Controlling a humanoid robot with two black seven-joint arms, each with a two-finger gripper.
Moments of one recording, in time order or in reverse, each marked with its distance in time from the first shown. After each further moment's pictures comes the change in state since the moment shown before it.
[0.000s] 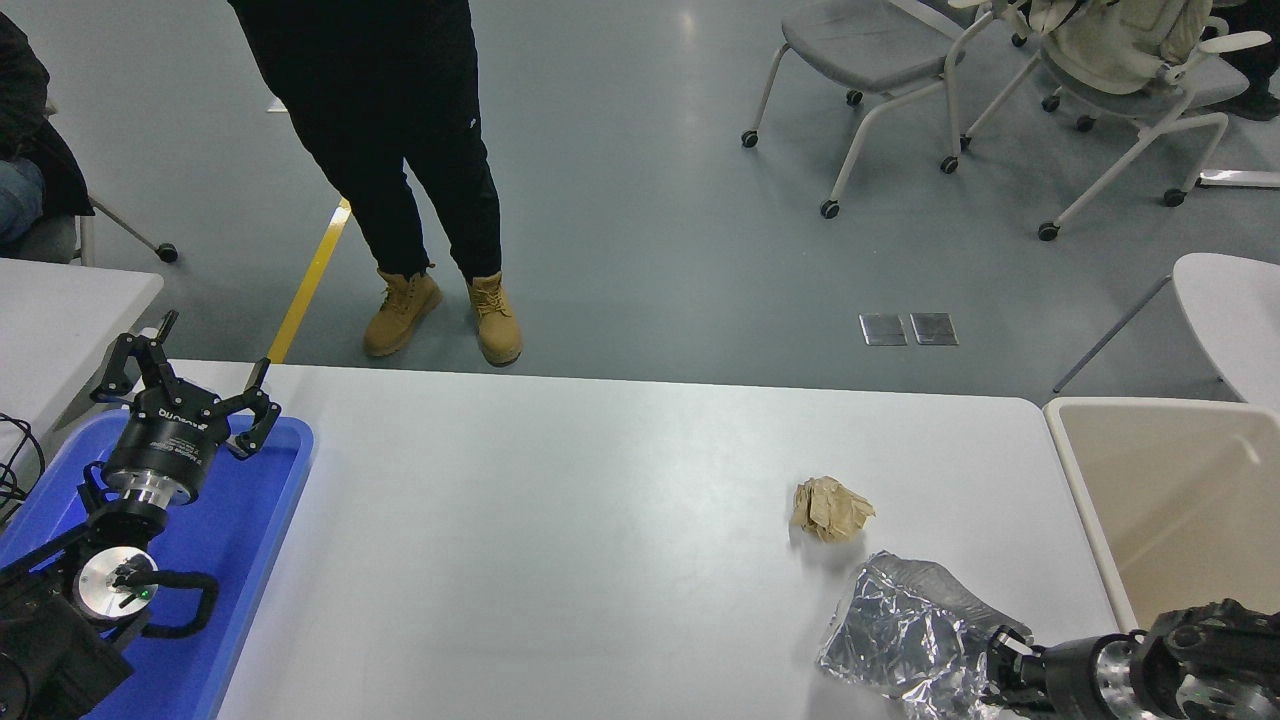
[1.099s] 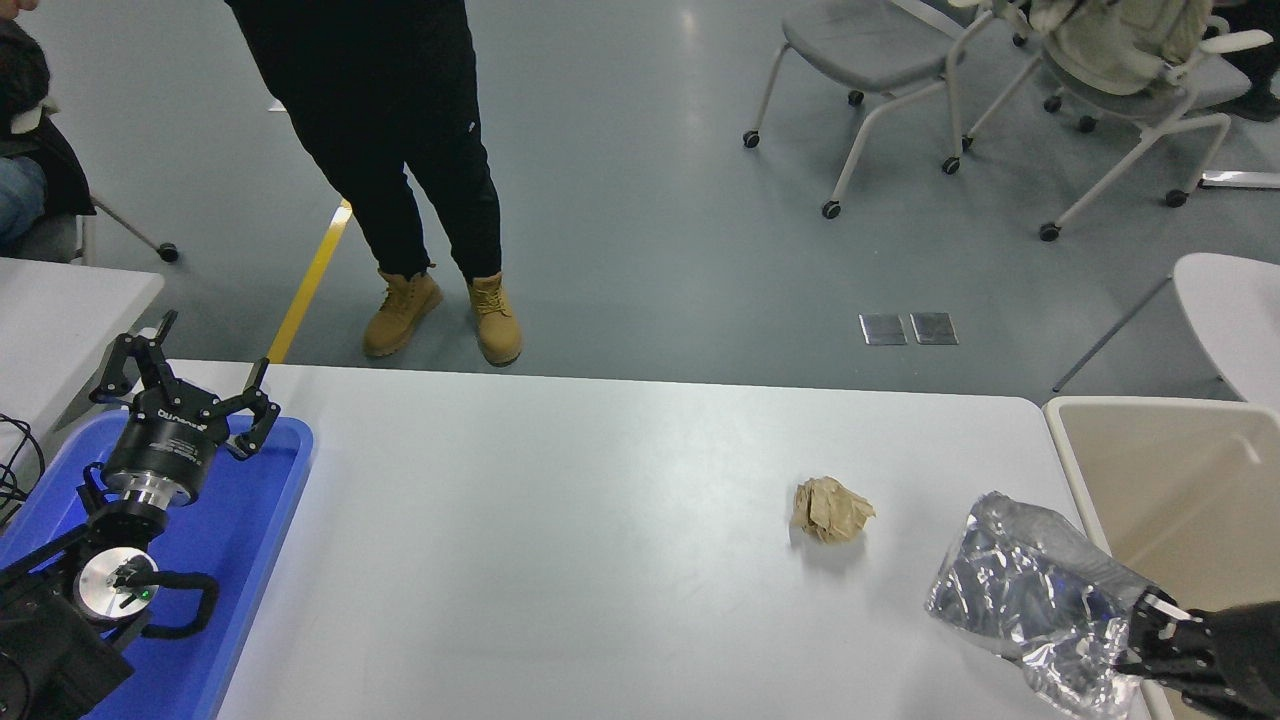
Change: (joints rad) left arm 0.000 0.000 0.000 0.000 0.000 0.000 0.000; right arm 0.194 -0.507 0.012 0.145 -0.064 0.311 -0.028
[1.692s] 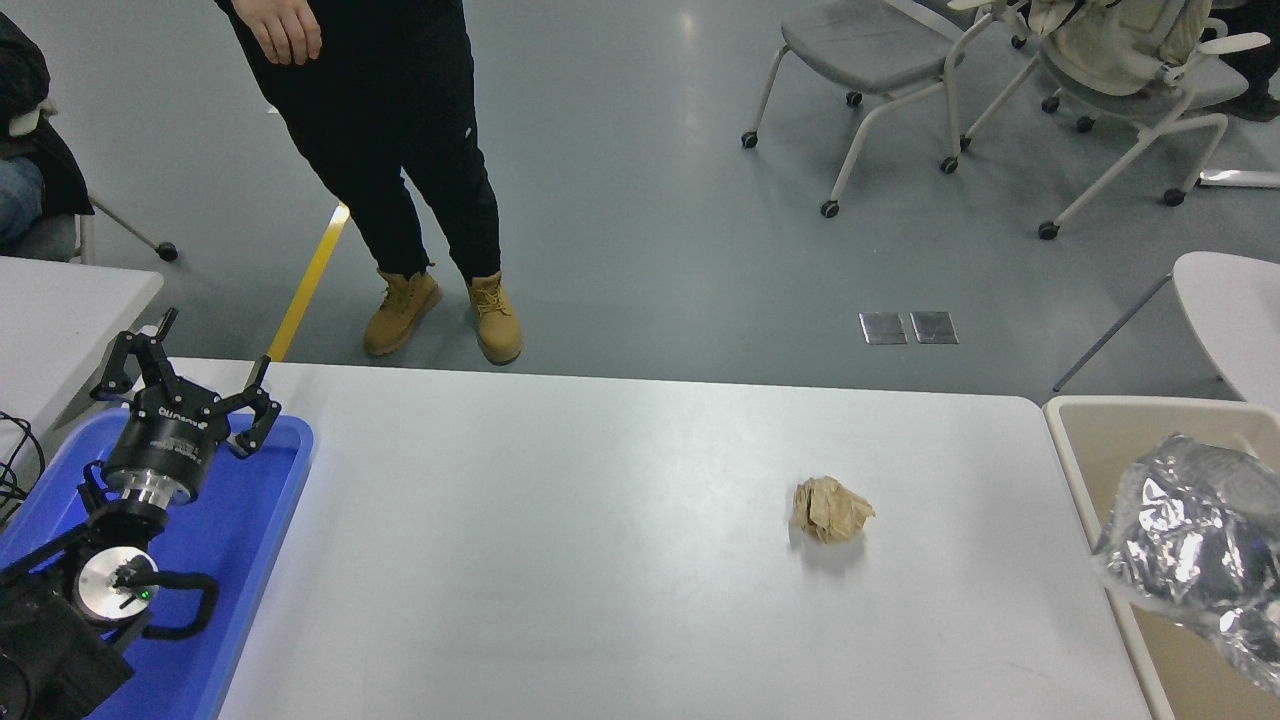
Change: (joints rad) left arm 0.000 0.000 0.000 0.000 0.000 0.000 0.000; right arm 0.139 -0.334 0.147 -0.003 -0.155 0.381 -0.010
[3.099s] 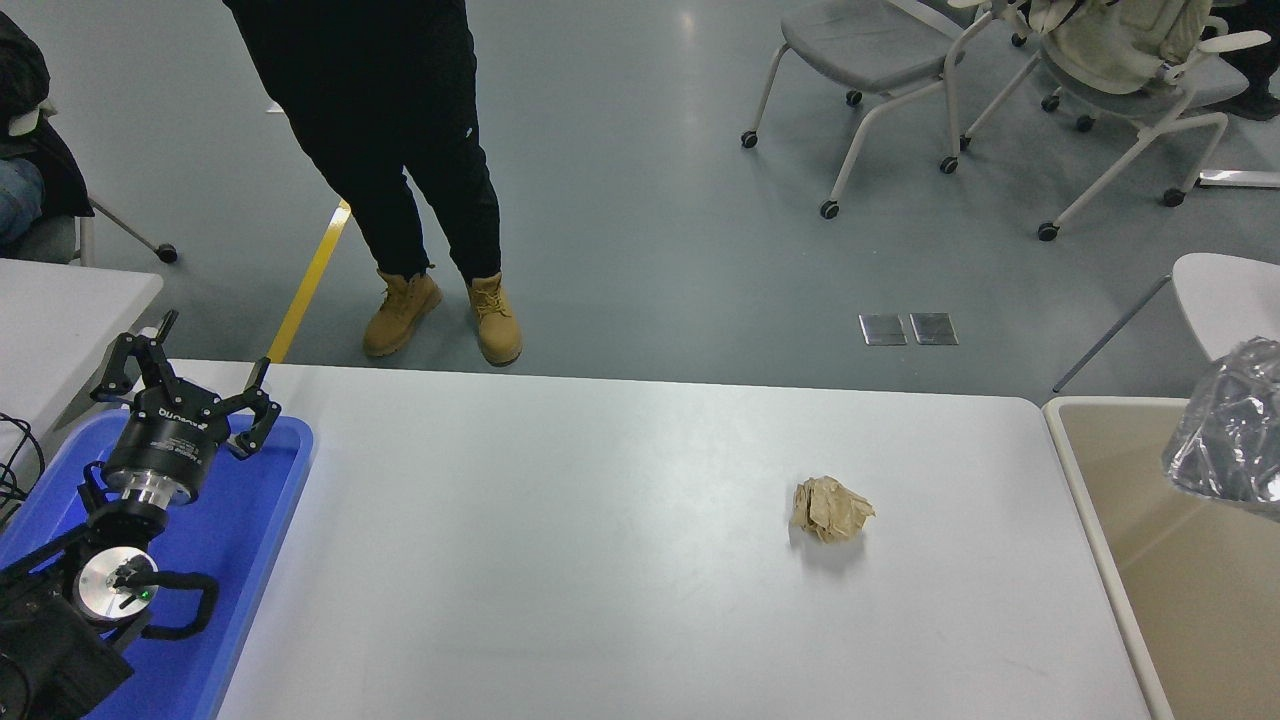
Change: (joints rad) left arm 0.000 0.000 0.000 0.000 0.000 0.000 0.000; right arm -0.026 0.228 0.063 -0.304 -0.029 -0.180 -0.013
